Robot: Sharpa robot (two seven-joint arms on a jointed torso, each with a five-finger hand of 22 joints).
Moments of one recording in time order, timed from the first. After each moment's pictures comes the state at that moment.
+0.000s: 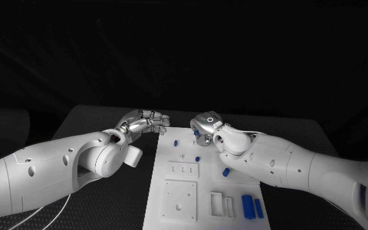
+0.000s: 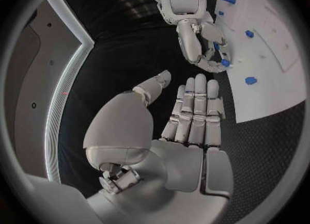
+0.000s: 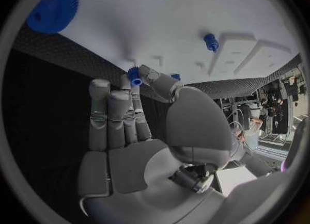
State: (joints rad) left arm 1.31 -0.82 -0.17 1.50 -0.09 -0.29 0.28; left_hand 1.14 -0.13 0.54 -0.19 0.08 0.81 0.18 0.36 0.45 1.13 0.14 0.15 0.10 0.94 0.08 0.62 0.50 0.04 0.79 -0.02 0.46 1.31; right arm 1.19 -0.40 -0.13 1.01 -1.95 -0.47 -0.22; right_hand 1.15 -0.21 0.85 -0.25 0.05 1.02 0.11 0.37 0.47 1.31 0.04 0.10 0.12 1.33 -0.05 1.18 0.72 0.22 1.29 0.00 0.80 1.31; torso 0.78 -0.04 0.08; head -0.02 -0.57
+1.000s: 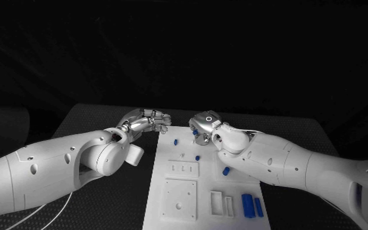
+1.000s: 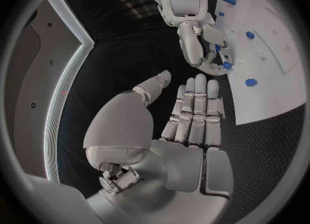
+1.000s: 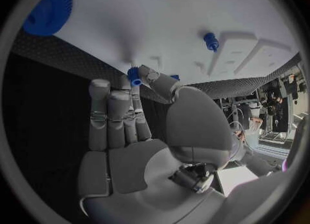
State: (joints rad) left arm 1.31 -0.81 -0.17 1.49 -0.09 -0.29 0.28; left_hand 1.14 -0.12 0.54 -0.19 0.08 0.81 0.18 0.36 0.45 1.12 0.14 0.14 0.10 0.94 0.08 0.62 0.50 0.04 0.79 -0.01 0.46 1.31; right arm 1.19 -0.37 -0.13 0.99 -1.93 -0.46 -0.20; right_hand 1.15 -0.21 0.85 -0.25 0.05 1.02 0.11 0.37 0.47 1.31 0.05 0.09 0.12 1.33 -0.04 1.18 0.71 0.22 1.29 0.00 0.80 1.31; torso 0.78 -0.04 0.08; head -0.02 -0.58
